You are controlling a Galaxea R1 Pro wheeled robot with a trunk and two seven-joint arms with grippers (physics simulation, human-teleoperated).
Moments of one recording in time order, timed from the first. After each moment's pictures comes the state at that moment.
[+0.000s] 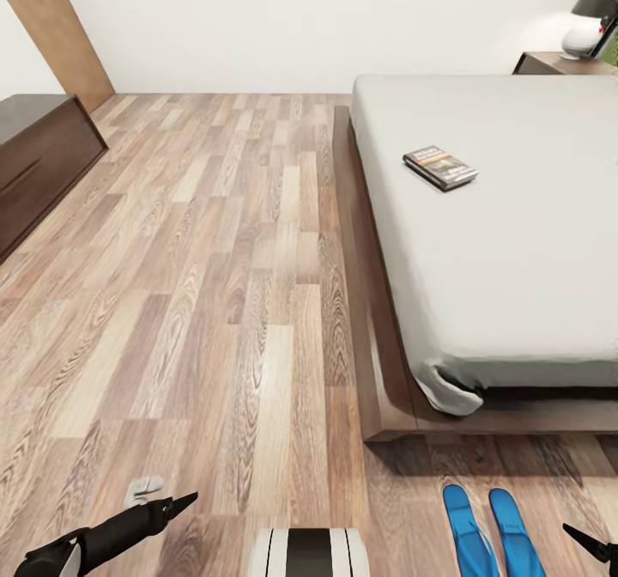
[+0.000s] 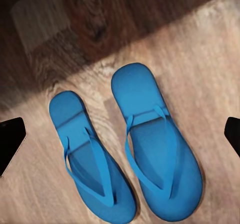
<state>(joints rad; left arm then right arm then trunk) -0.39 0.21 0.48 -0.53 -0.07 0.22 -0.99 -0.48 -0.65 0.39 0.08 -1.05 -0.05 1.02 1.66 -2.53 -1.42</state>
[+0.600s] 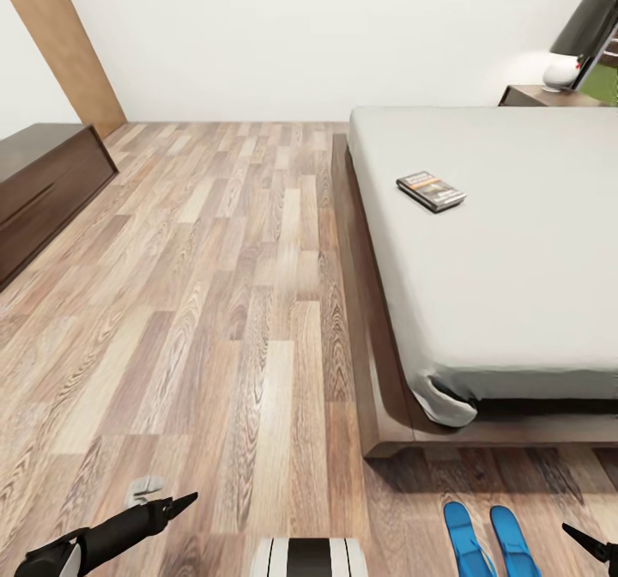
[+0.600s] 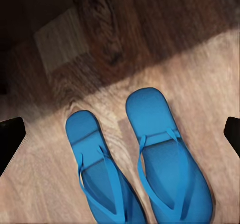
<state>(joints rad) -0.39 0.21 0.48 -0.53 -0.07 0.22 -0.99 -0.48 -0.64 0.39 0.08 -1.05 -0.06 1.02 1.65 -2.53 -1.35</state>
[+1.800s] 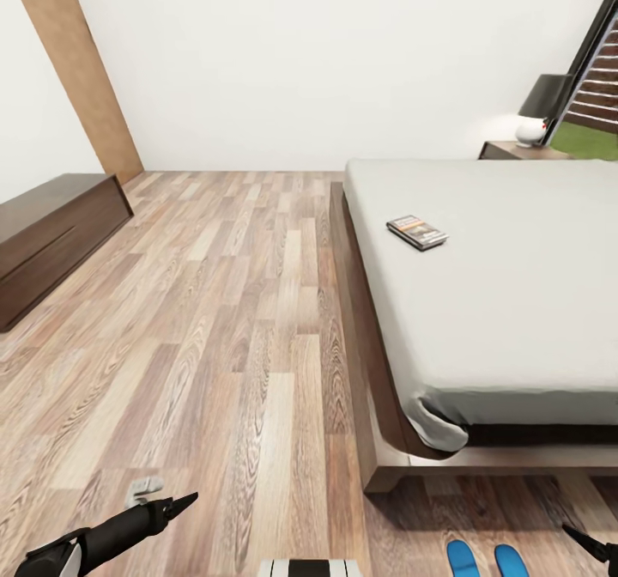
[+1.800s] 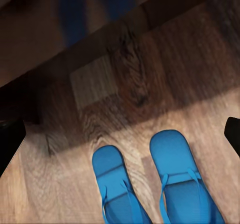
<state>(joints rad) -0.39 0.20 0.48 -0.53 -0.07 0.22 -0.99 -0.48 -0.64 0.40 0.08 -1.05 -0.06 1.02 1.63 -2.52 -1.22</state>
